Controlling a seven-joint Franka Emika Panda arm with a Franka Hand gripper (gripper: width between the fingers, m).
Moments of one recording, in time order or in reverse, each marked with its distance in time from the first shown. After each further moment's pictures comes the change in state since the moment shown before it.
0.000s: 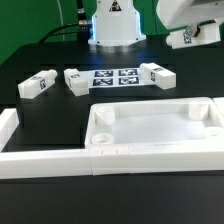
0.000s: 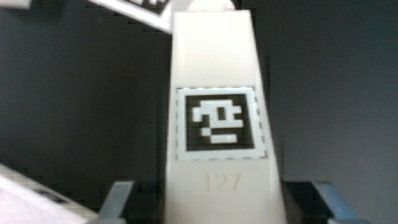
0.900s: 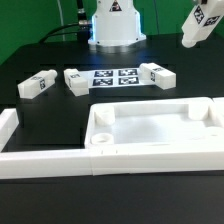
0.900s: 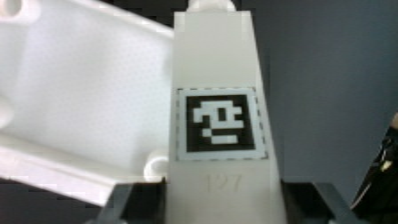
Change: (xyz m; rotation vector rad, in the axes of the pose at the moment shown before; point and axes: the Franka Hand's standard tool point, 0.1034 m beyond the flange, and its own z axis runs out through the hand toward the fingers) arm 0.026 0.053 -0.103 0.049 0.532 0.074
